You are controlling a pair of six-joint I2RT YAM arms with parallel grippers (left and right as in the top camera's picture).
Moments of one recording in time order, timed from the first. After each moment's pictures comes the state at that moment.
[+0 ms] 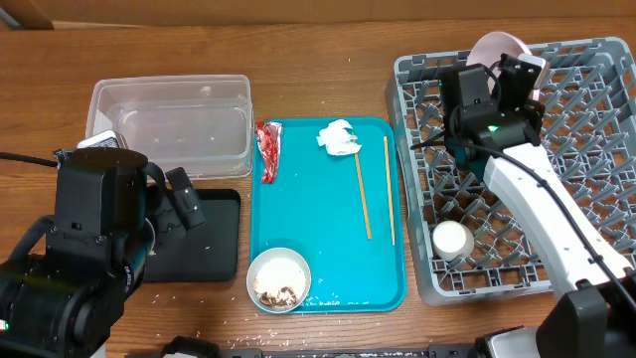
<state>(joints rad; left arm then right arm) -0.23 1.10 1.74 -1.58 -0.28 -0.58 0.25 1.60 1.29 -0.71 1.06 0.43</state>
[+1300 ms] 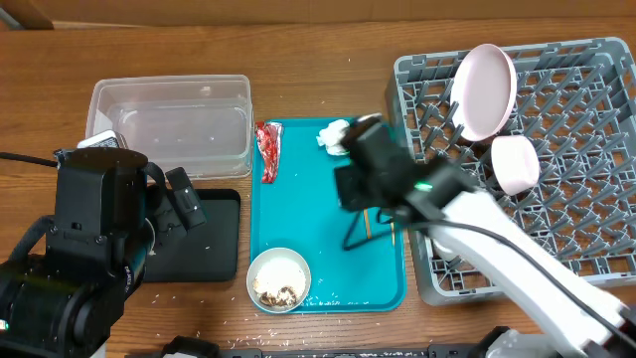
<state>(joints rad) -0.23 1.10 1.74 -1.58 -0.28 -0.58 0.73 1.55 1.34 -0.93 0.11 0.44</state>
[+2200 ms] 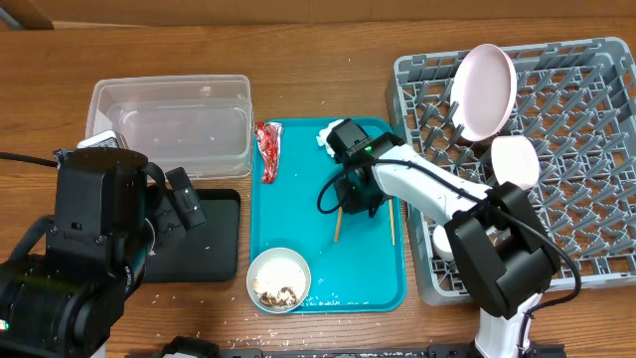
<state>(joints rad) -0.23 1.10 1.74 -1.58 -0.28 -0.58 0.60 1.99 1.33 -0.83 -0.04 0.28</state>
